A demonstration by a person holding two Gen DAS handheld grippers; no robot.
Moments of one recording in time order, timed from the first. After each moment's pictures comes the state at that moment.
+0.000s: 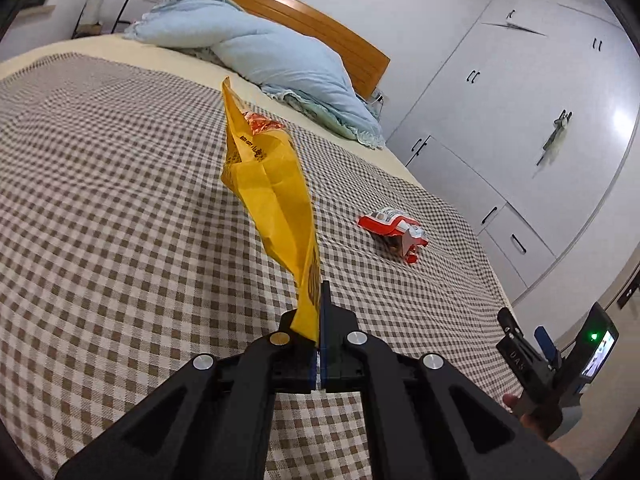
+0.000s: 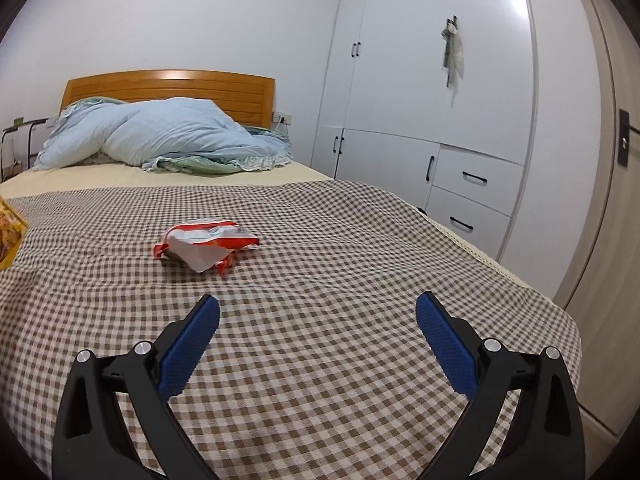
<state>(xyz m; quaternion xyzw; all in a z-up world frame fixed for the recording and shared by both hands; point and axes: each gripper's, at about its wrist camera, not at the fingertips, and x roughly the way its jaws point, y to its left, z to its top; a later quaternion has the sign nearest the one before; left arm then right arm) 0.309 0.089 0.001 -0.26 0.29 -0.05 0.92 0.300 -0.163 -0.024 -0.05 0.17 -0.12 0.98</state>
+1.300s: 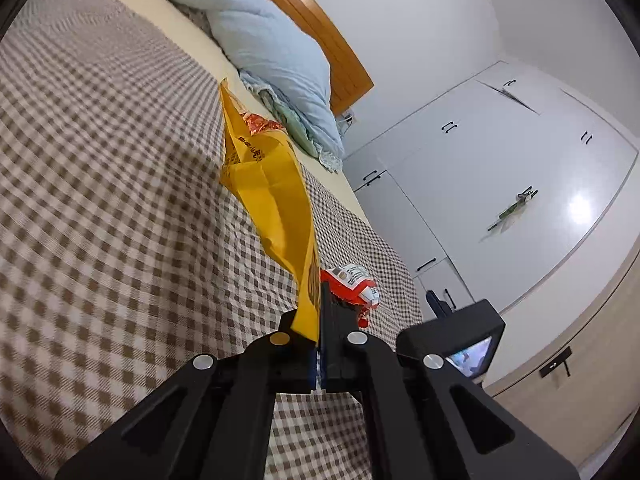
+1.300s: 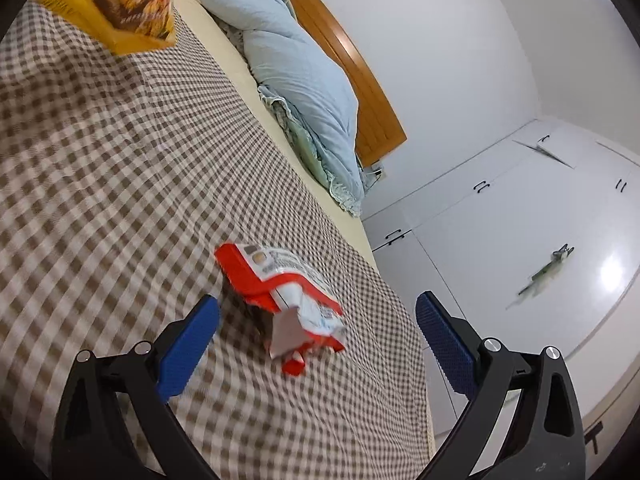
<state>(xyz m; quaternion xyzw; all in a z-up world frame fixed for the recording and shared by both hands) 0.406 0.145 -0.020 -0.42 0.25 -0.15 0.86 0.443 -0.008 -0.078 -0.48 0.14 -0.03 0.87</state>
